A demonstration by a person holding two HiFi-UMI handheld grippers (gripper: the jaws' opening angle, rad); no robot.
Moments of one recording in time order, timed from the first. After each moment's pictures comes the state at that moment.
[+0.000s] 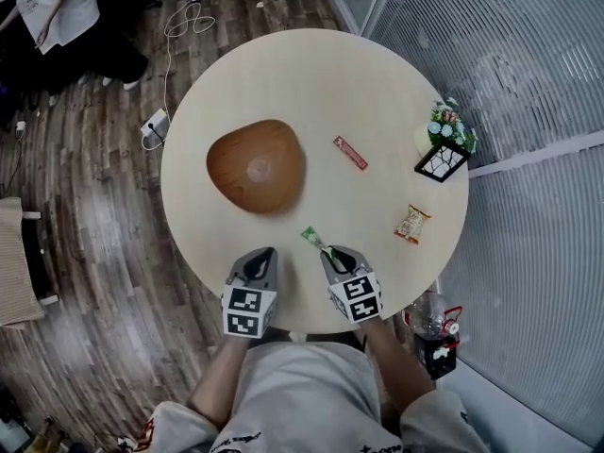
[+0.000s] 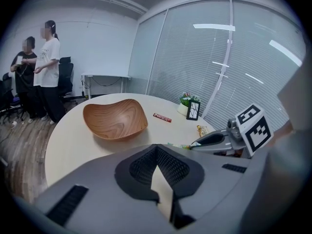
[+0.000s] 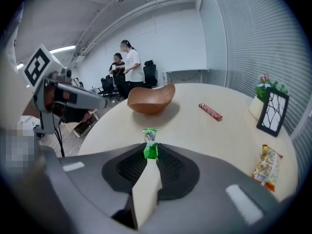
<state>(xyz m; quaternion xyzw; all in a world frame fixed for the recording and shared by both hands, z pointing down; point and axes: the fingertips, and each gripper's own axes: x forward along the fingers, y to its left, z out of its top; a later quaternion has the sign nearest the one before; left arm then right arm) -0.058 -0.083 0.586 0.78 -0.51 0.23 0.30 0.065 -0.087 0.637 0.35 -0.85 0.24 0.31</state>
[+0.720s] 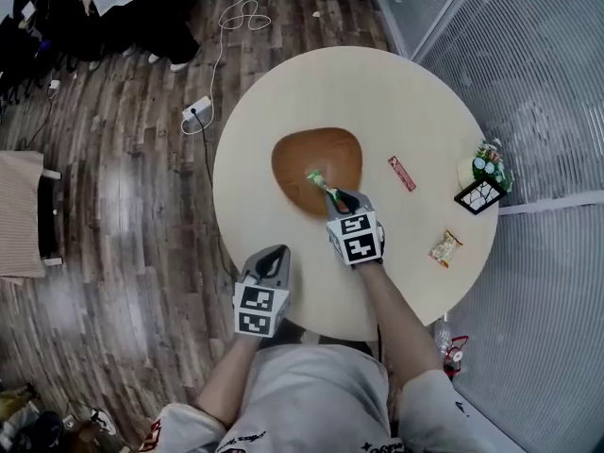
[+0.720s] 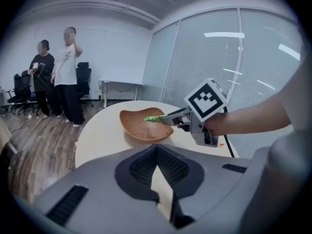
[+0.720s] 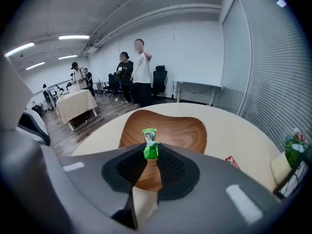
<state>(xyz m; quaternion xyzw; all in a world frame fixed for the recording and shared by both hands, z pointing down) -0.142 -0.069 0.560 0.74 -0.58 0.19 0.29 -0.077 -0.216 0.597 0.33 -0.87 0.15 0.32</state>
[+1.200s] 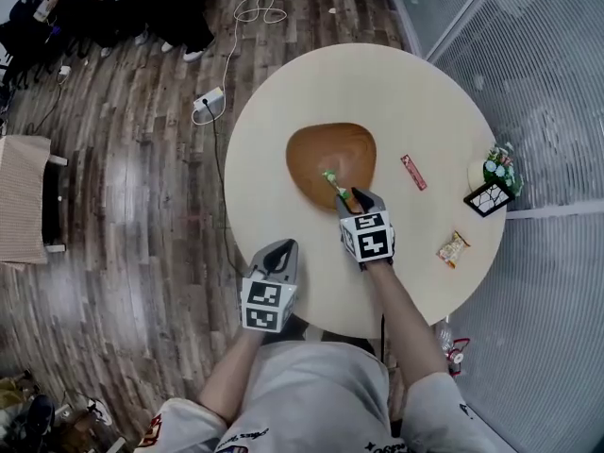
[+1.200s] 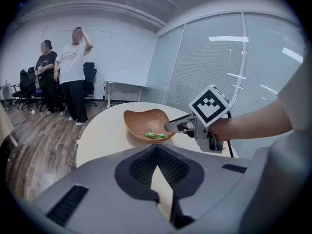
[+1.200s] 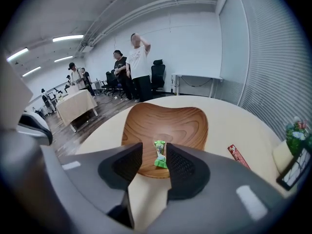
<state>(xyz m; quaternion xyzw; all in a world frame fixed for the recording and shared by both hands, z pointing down) -0.159 -0.062 0.563 0.73 -0.60 0.16 0.30 -0.079 -0.203 0.610 0.34 -0.86 0.18 0.34</state>
